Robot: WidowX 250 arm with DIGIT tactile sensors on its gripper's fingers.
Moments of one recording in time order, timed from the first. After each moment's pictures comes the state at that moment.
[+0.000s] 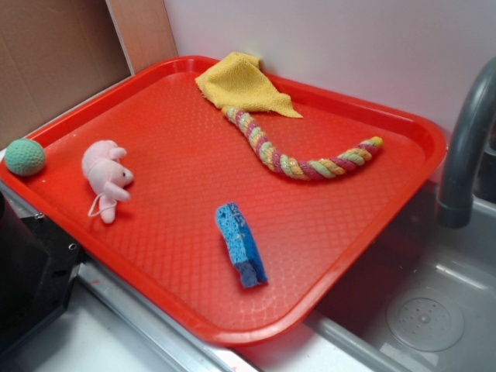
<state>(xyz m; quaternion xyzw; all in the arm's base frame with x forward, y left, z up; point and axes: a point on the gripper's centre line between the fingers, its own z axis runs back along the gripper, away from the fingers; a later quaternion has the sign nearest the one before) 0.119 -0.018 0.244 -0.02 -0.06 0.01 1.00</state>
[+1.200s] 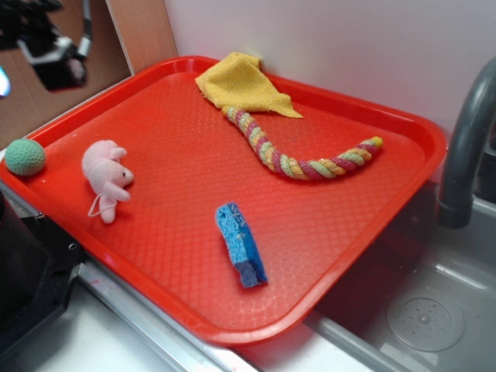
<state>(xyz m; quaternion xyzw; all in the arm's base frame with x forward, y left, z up) 0.133 0.057 0.112 -0.02 -0.04 0.38 0.92</state>
